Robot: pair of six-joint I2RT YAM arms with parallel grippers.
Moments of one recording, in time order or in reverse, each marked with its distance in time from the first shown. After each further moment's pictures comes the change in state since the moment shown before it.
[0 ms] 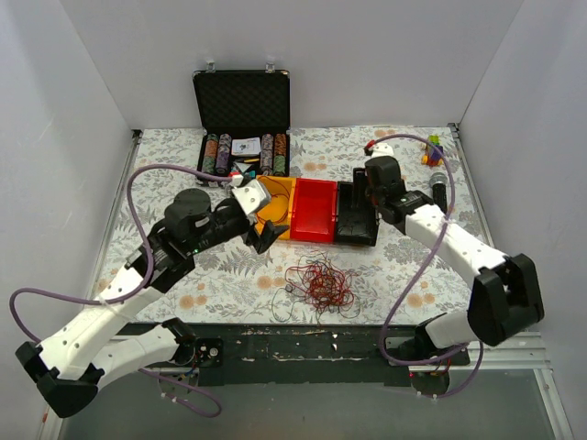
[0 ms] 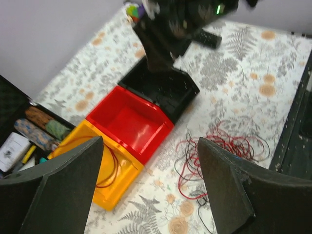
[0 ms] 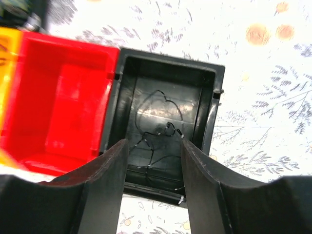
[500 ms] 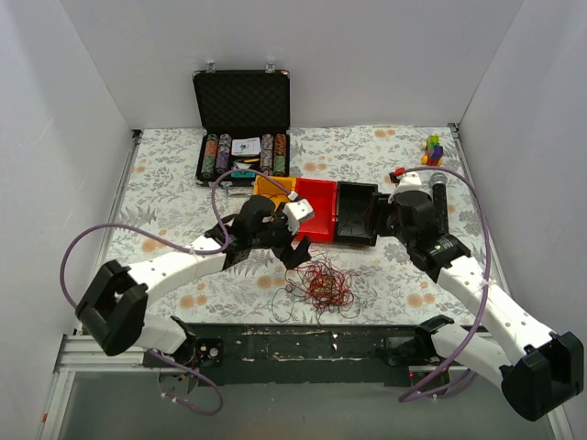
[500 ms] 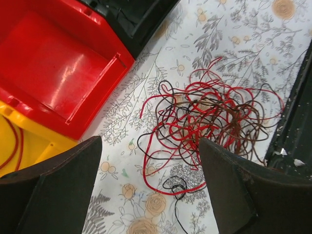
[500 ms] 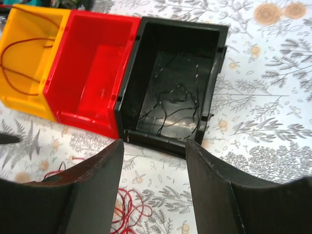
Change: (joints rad) left arm -0.003 0.424 -0.240 0.234 0.129 -0.104; right arm 0.000 -0.463 -0.280 0.023 -0.087 0.055
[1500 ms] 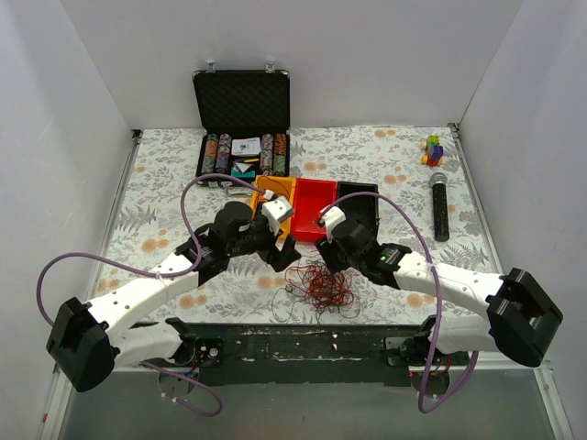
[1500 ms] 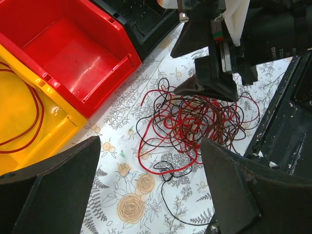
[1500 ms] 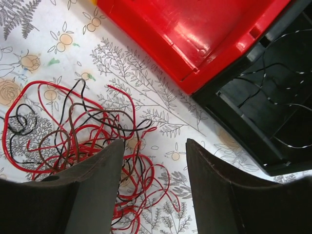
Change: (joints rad) left arm 0.010 -0.207 -0.071 -0.043 -0.066 -0.099; right arm 0.413 0.258 -0.093 0.107 0.039 -0.241
